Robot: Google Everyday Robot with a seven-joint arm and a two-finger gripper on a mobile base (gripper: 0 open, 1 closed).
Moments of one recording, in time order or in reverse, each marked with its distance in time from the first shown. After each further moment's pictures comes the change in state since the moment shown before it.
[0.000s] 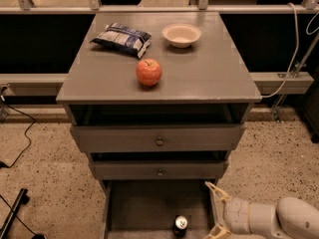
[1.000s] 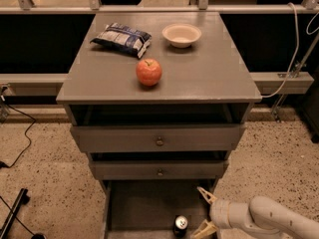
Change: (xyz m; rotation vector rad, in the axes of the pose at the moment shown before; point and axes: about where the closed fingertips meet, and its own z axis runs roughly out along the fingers) arm 0.115 -0.017 0.088 -0.024 0.071 0.072
